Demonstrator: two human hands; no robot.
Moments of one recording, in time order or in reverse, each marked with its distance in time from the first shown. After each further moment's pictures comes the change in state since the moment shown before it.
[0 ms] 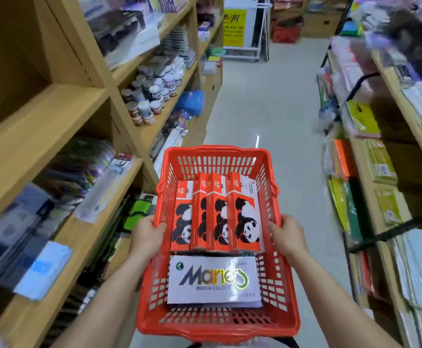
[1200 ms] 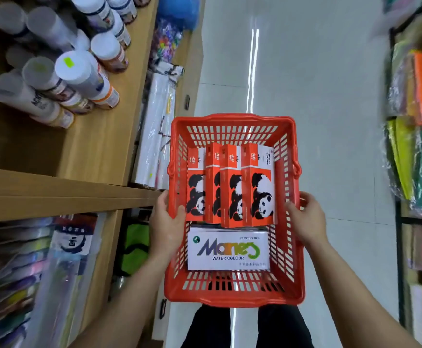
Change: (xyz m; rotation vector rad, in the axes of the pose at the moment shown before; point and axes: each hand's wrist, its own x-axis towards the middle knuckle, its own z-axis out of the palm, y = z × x) left_hand 0.462 -0.037 0.131 -0.007 -0.127 -0.077; right_hand 0.380 -0.044 0.273 -0.091 0.062 0.370
